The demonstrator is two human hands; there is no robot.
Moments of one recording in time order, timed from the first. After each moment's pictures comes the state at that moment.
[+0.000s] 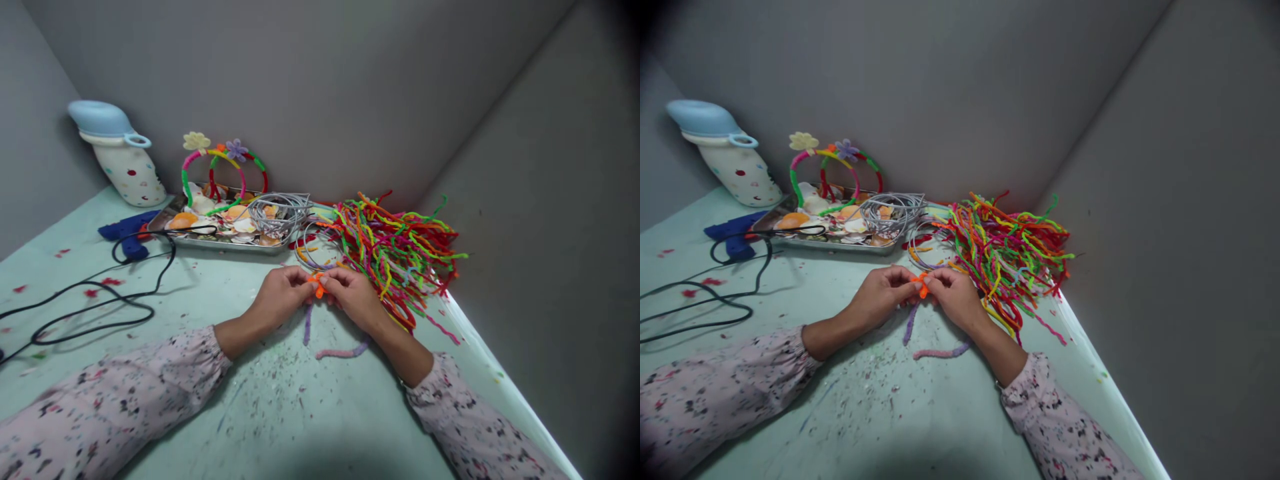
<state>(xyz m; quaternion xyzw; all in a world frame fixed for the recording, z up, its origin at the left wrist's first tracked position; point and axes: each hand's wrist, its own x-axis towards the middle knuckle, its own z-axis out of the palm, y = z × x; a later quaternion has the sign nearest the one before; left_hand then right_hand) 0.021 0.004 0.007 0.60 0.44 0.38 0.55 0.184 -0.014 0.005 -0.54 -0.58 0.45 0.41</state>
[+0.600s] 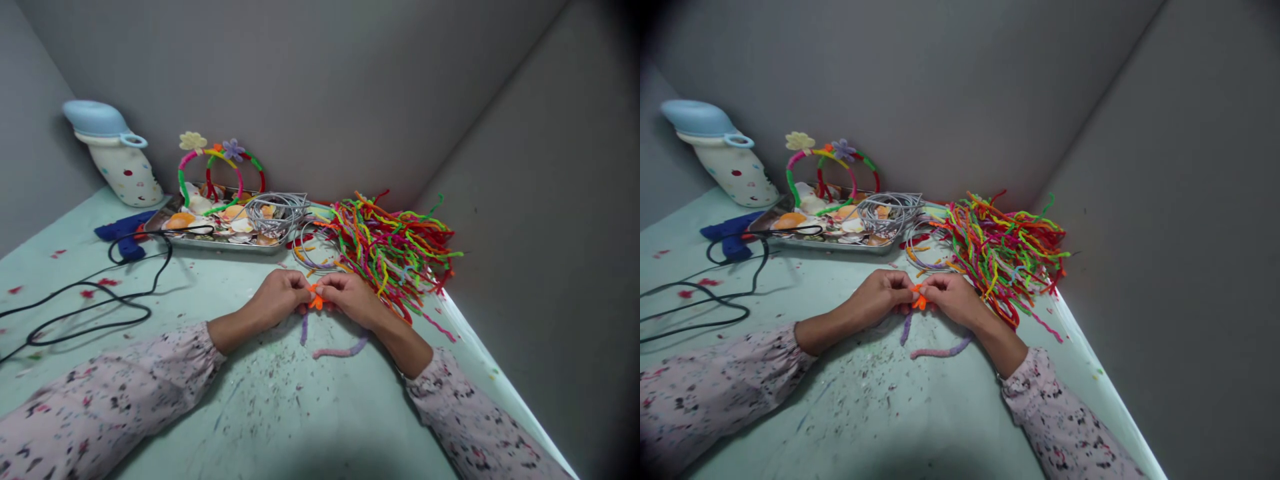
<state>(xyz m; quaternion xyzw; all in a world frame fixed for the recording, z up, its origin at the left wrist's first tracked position) 0.016 0.007 0.003 0.63 0.42 0.30 0.58 0.192 -0.015 0.010 -0.51 -0.61 0.50 0.34</state>
